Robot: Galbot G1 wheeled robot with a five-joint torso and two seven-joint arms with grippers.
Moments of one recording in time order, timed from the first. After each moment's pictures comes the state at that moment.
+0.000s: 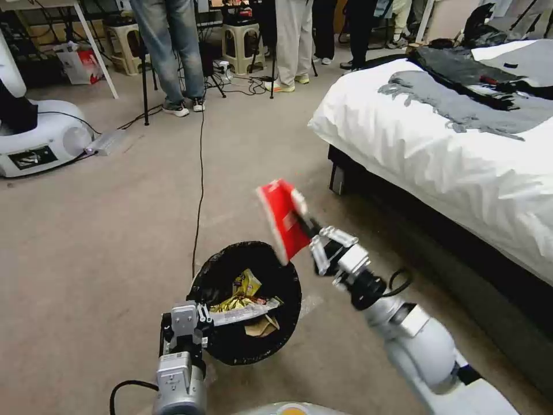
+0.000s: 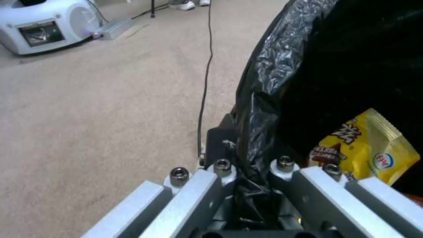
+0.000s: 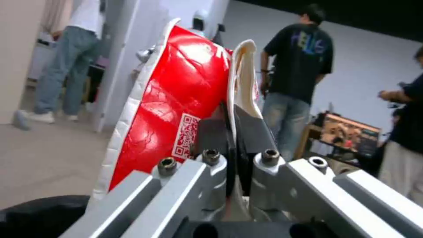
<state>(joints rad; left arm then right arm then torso) 1.90 -1.51 -0.31 -2.34 0.09 0.25 -0.39 -1.35 1.11 0.15 2.12 0.11 0.38 -0.24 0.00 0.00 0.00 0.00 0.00</state>
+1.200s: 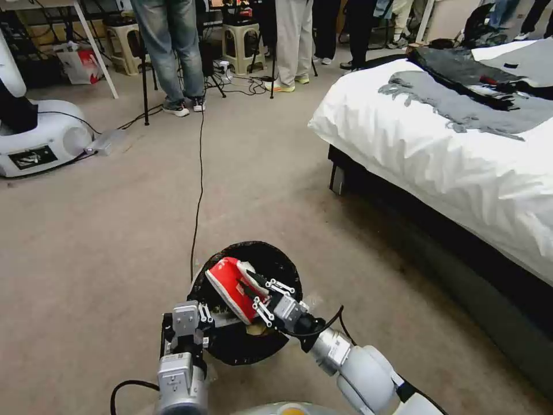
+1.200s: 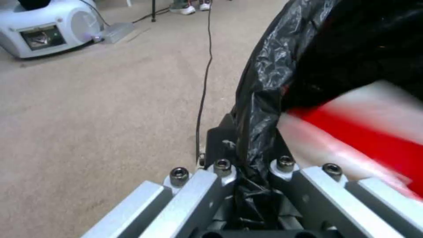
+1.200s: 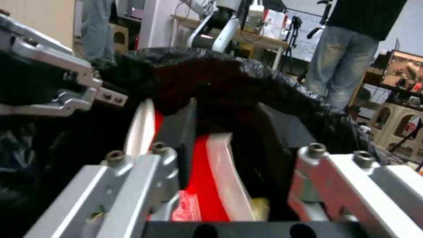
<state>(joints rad) 1.89 -1.52 -0.32 -2.35 0.09 0.25 -0.39 -1.32 1.16 -0.06 1.88 -0.03 0.35 -0.21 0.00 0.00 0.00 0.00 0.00</state>
